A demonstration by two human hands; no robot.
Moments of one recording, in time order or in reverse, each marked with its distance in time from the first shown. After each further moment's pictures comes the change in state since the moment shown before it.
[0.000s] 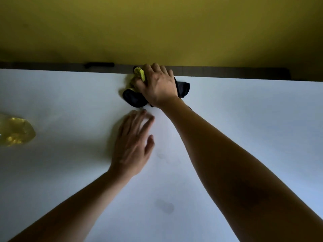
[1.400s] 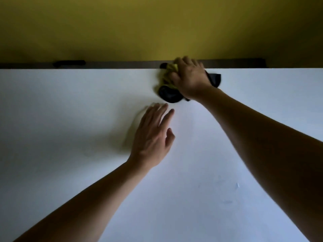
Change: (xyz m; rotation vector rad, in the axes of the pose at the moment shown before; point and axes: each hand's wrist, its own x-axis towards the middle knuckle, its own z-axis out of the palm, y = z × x) left_hand 0.065 0.212 0.073 -0.128 0.005 0.114; right_hand -0.071 0.257 -0.105 -0.092 -0.105 0.101
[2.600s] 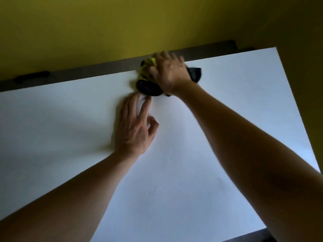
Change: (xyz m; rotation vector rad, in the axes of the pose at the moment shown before) left_hand 0.073 0.075 0.050 0.143 0.003 -0.060; right_hand -0.018 0.109 -0.018 0.035 0.073 0.035
